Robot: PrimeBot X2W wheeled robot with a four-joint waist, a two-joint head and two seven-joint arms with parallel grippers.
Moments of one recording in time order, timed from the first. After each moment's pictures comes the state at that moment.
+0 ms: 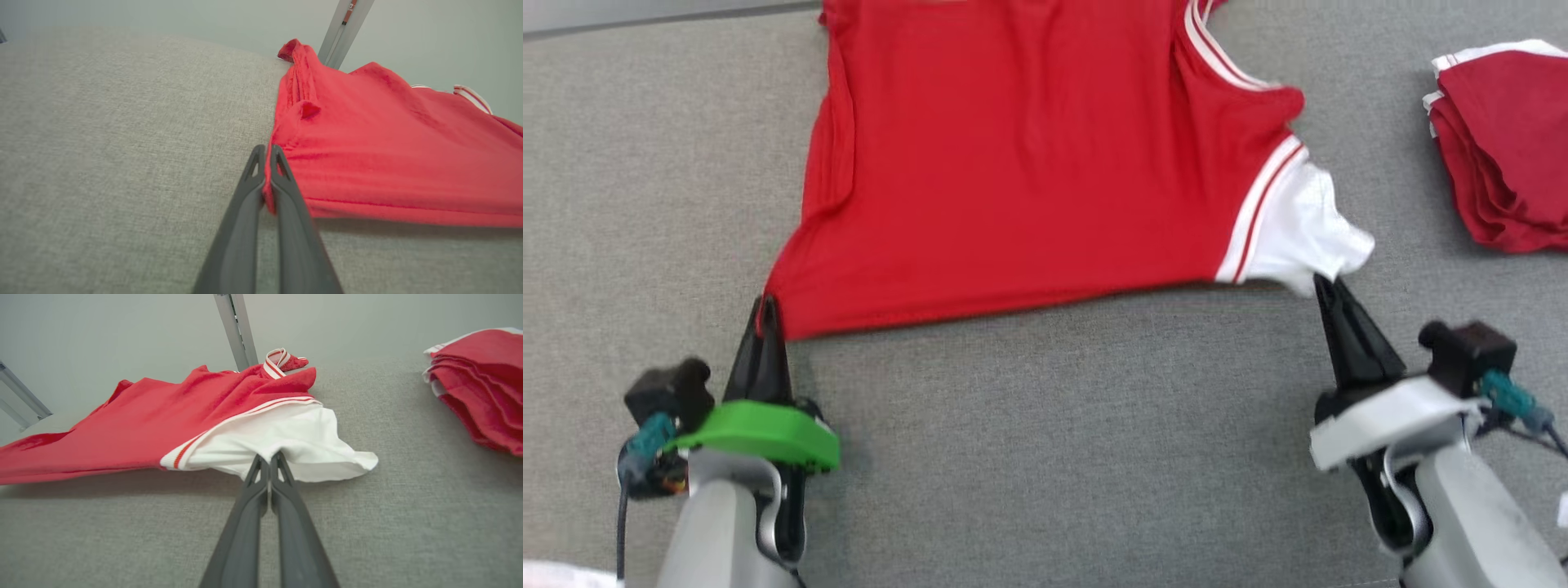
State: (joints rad) left arm -0.36 0.06 0.02 0.53 -0.33 -0.10 -0.26; right arm -0.28 -0.22 0.17 0.33 0.41 0.13 -0.26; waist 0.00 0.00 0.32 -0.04
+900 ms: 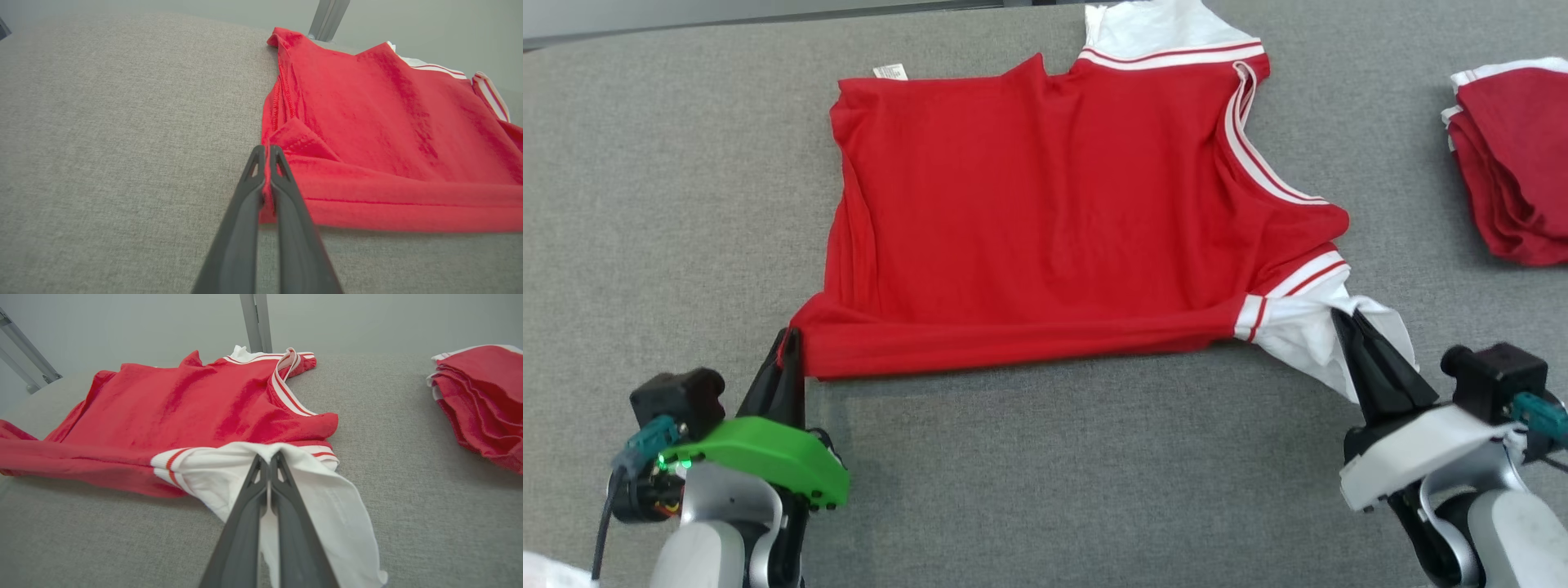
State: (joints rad) left arm -0.11 0.10 -0.05 0.05 -0.37 0.00 0.11; right arm -0.03 -0.22 0.08 -0.07 0.31 0.13 0.02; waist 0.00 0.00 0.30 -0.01
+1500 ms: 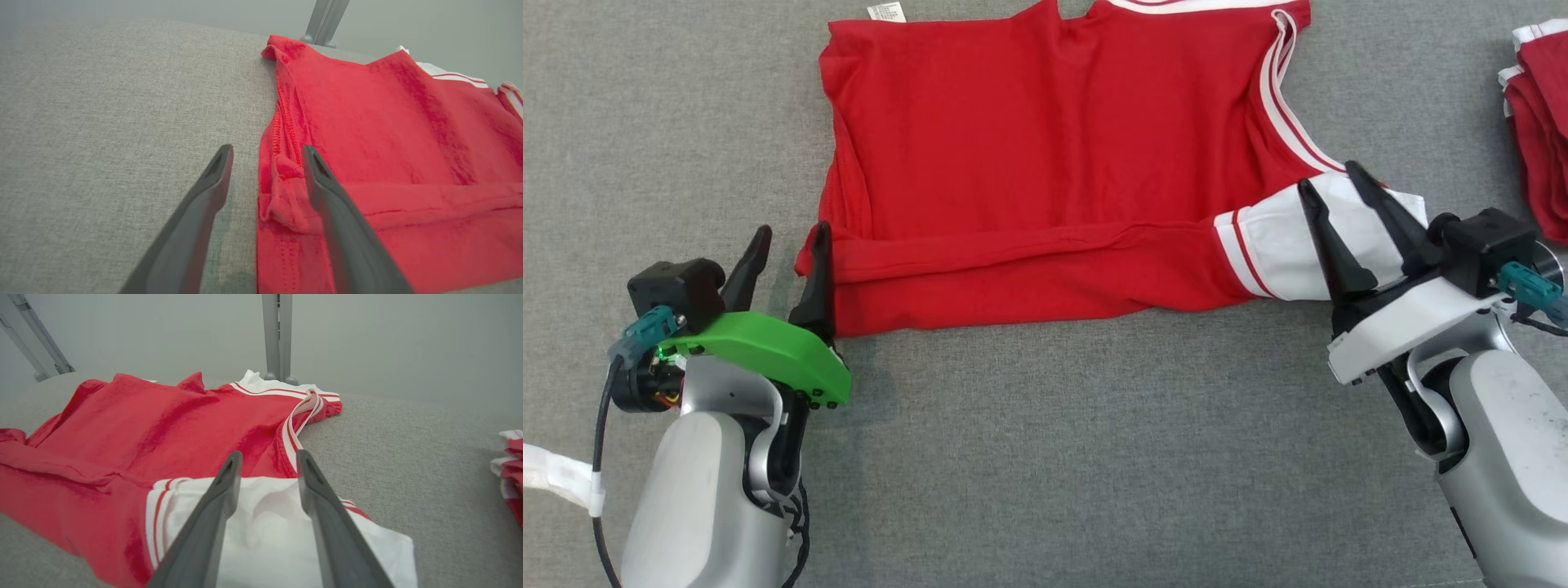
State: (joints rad) left arm -0.38 0.12 -0.09 0.24 -0.39 -0.06 0.10; right arm -0.40 -0.33 0.23 0.16 0.35 0.13 -0.07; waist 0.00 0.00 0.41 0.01
